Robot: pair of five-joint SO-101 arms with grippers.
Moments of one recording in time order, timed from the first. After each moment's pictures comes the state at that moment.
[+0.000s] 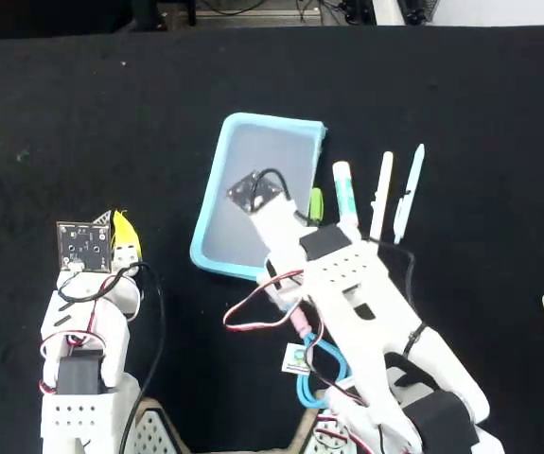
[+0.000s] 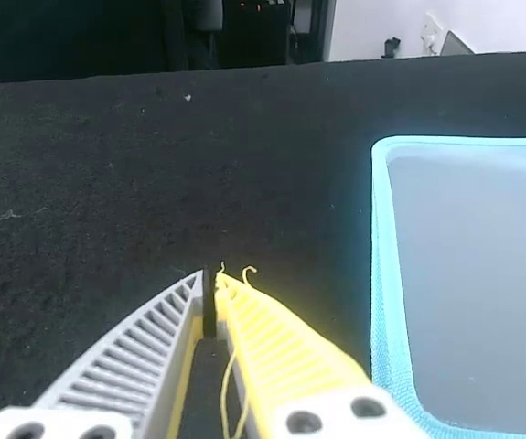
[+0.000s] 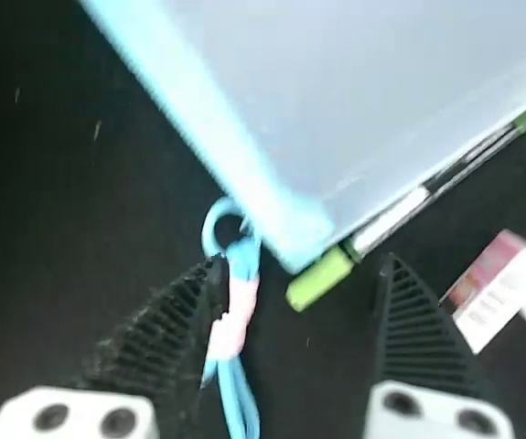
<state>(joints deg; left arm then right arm) -6.5 -104.0 96.1 33.5 -3.6 -24.4 -24.5 49.5 62.1 15.3</state>
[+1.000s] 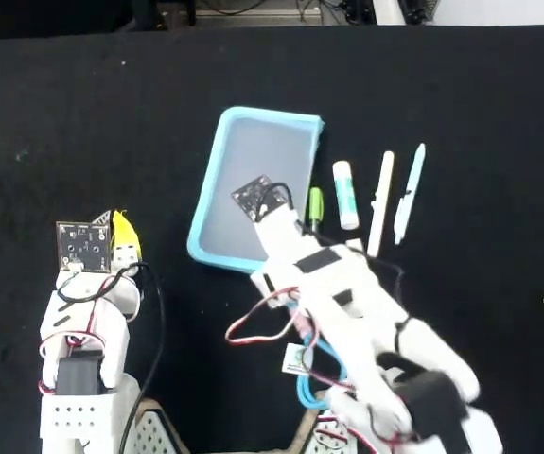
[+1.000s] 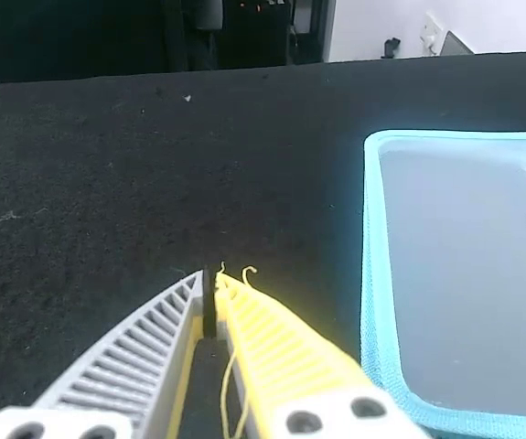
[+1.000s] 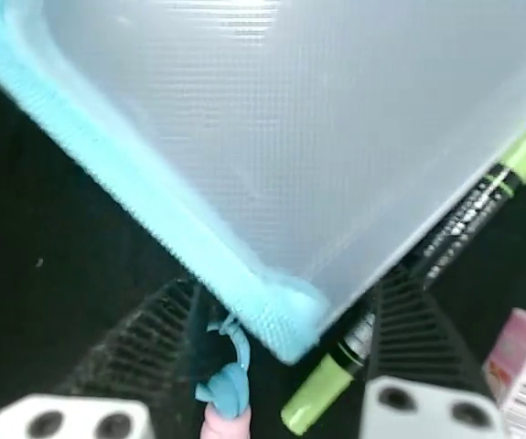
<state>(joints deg) -6.5 -104.0 96.1 33.5 -3.6 -24.4 -16.6 61.1 36.4 10.8</state>
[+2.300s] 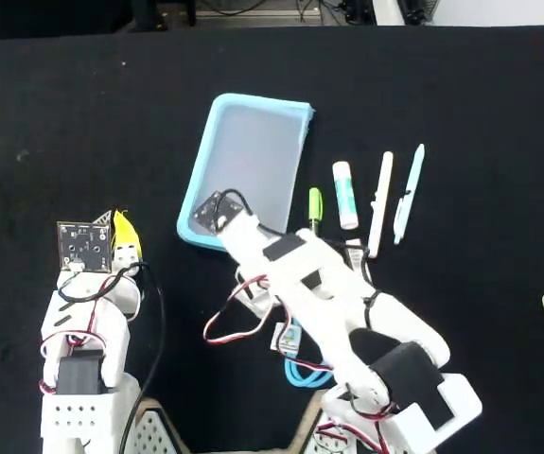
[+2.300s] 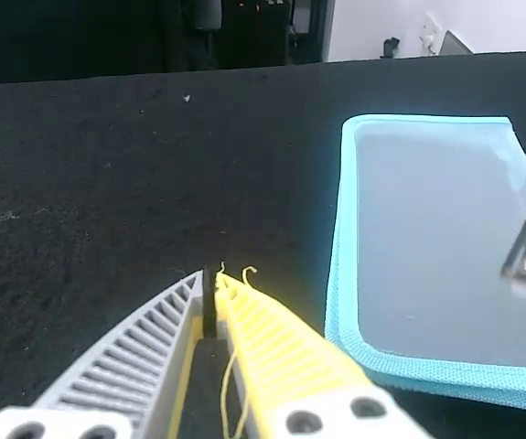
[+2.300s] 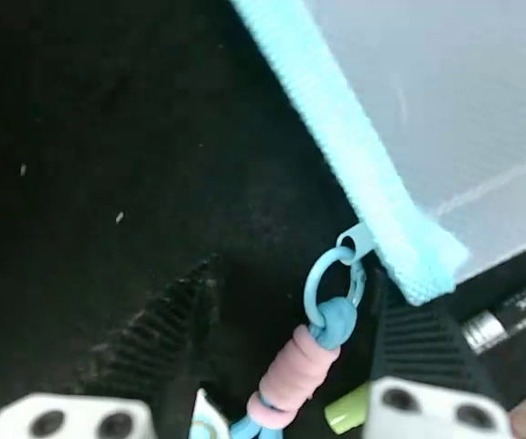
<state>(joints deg) -6.4 -104.0 96.1 33.5 -3.6 -31.6 -8.0 50.8 47.7 19.3</state>
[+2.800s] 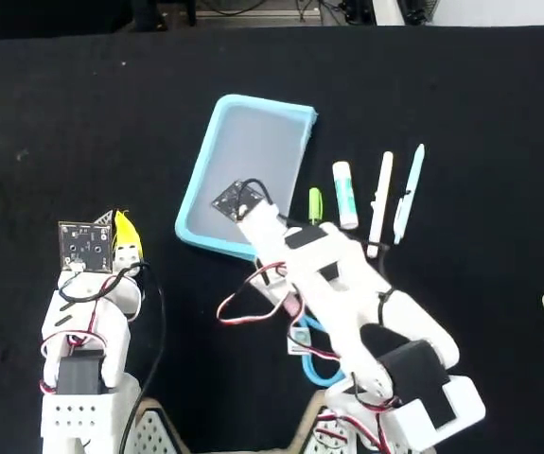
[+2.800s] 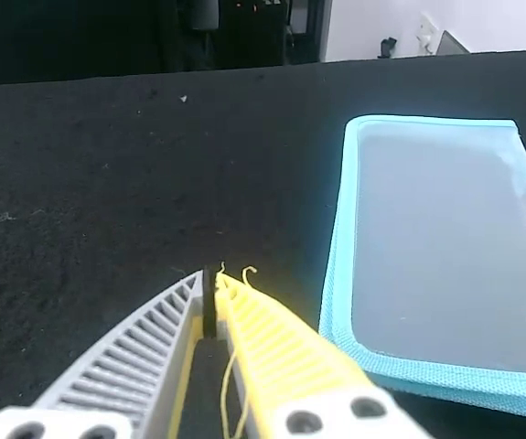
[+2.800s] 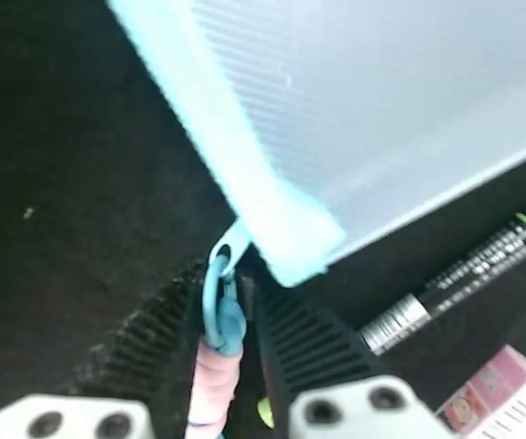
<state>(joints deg) -6.1 -104.0 96.1 33.5 -3.6 -24.0 -8.1 51.1 46.0 22.6</state>
